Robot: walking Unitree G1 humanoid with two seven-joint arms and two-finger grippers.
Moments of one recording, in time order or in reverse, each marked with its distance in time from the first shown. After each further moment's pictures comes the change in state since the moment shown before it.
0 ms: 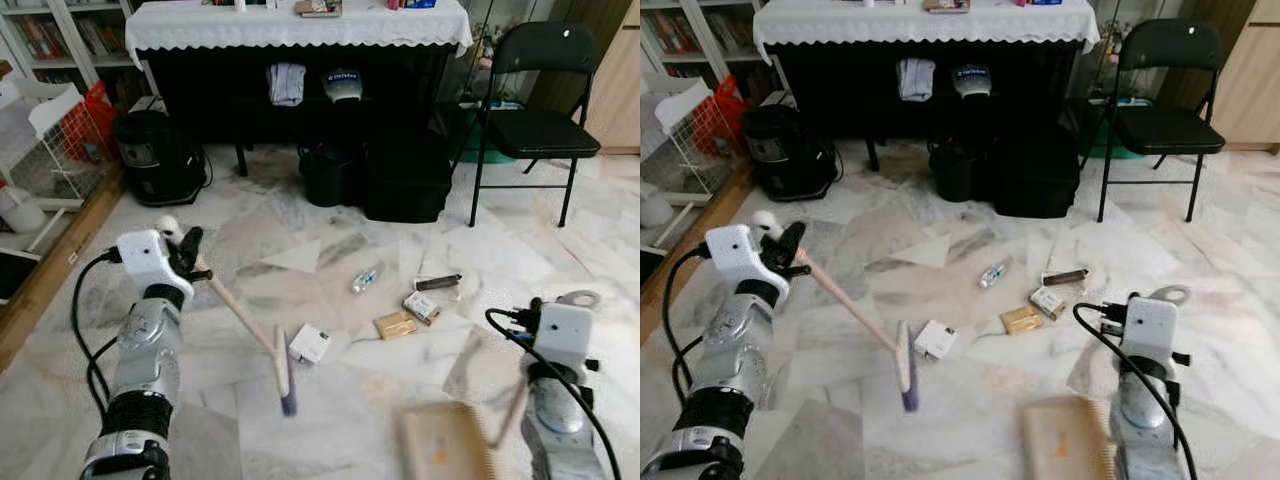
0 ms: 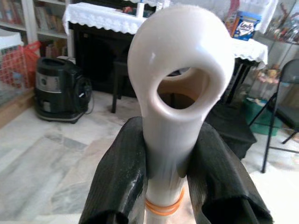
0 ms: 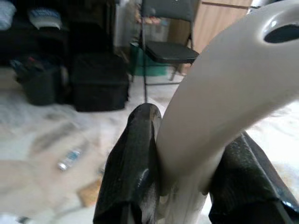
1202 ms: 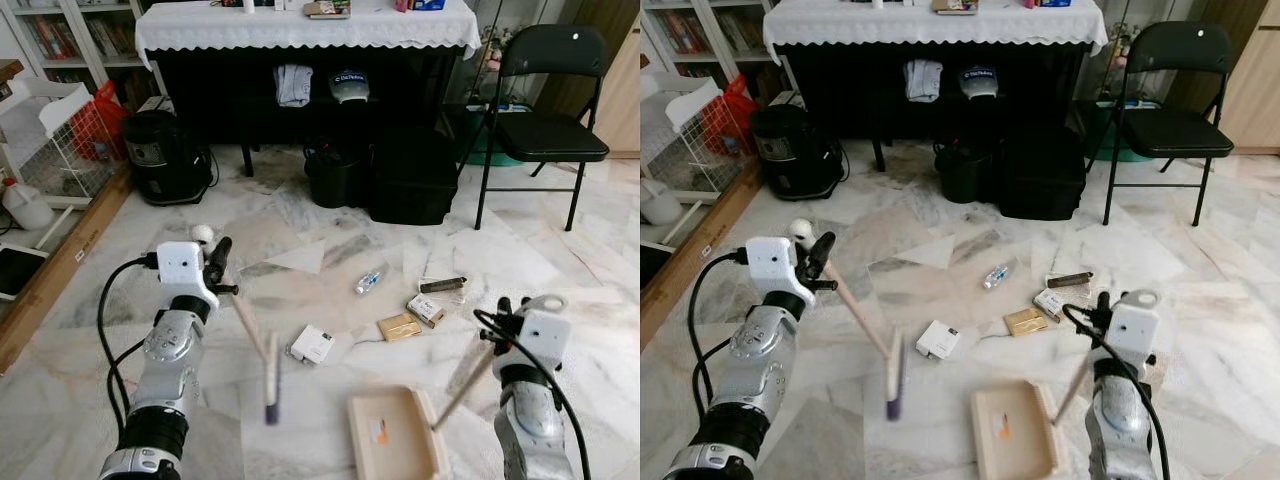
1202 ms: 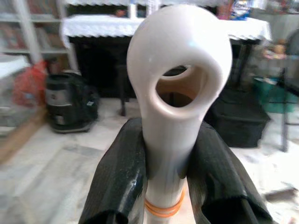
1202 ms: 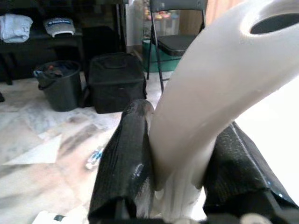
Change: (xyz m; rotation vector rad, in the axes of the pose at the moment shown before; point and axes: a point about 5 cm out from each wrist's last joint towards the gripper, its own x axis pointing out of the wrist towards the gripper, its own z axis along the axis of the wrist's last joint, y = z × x) left arm -0.017 -0.005 -0.016 0.187 0.001 -0.016; right arm -0.008 0.011 -0.027 0.095 0.008 0.048
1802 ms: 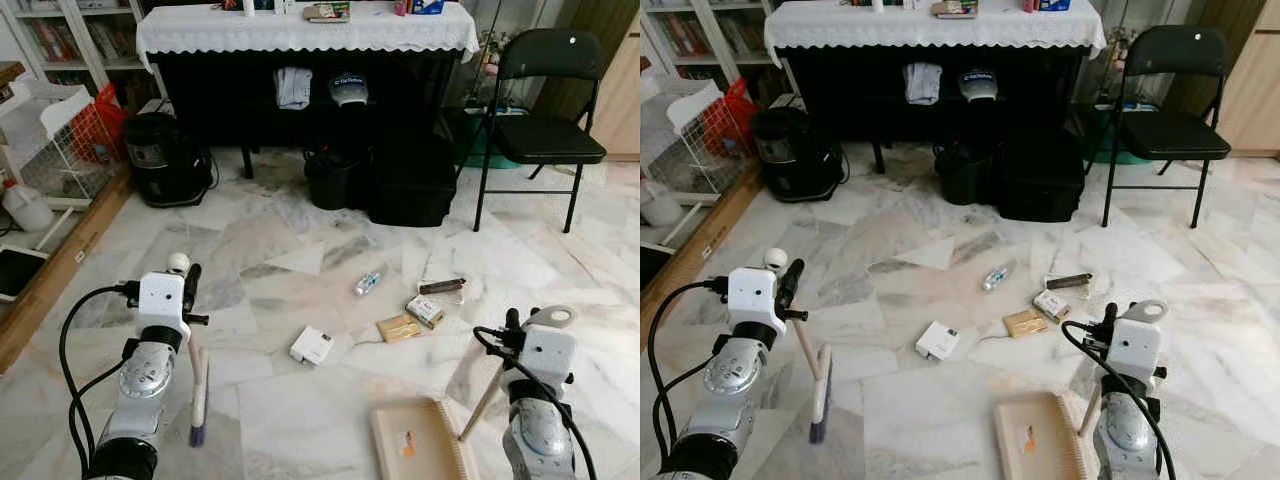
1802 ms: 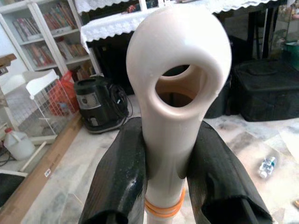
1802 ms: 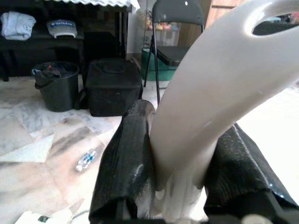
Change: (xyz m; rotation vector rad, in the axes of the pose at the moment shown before) left arm -0.028 0.022 -0.023 0.221 0.042 0.006; right arm -0.005 -0.002 0.001 -0.057 -0.046 0.014
